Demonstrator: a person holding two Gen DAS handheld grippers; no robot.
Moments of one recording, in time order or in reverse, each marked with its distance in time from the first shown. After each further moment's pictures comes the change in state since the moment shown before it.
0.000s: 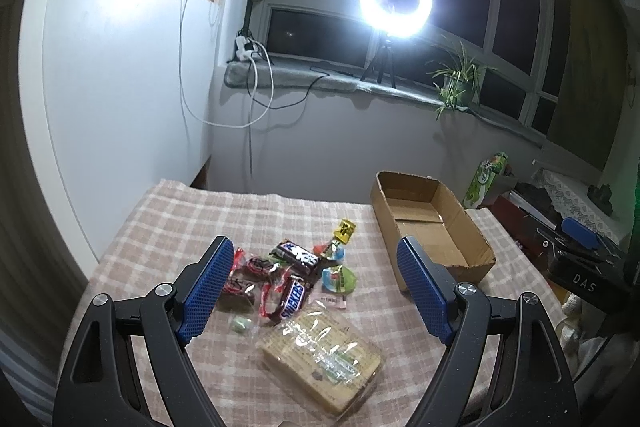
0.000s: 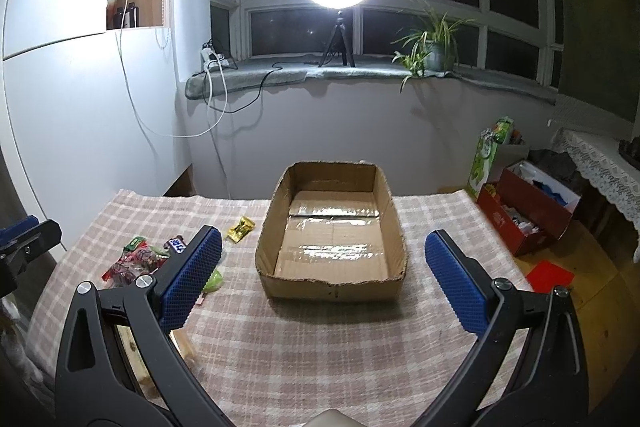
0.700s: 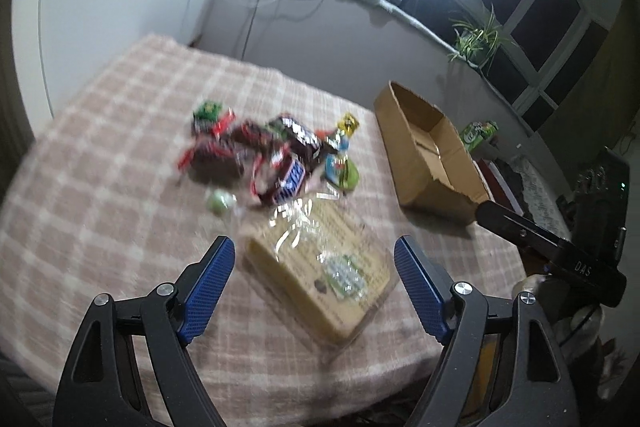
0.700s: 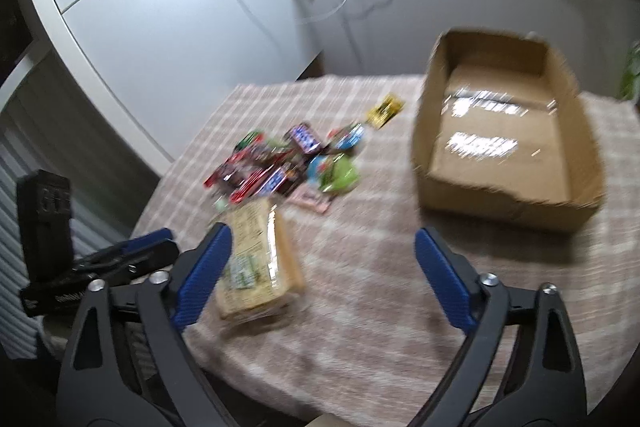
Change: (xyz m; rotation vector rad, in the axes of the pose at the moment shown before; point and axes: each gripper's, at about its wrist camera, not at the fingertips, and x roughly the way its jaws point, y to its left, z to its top) left arm 0.047 0.046 -0.068 -0.257 0.332 -0.156; right arm 0.093 0.039 -0.042 0.006 0.457 0.581
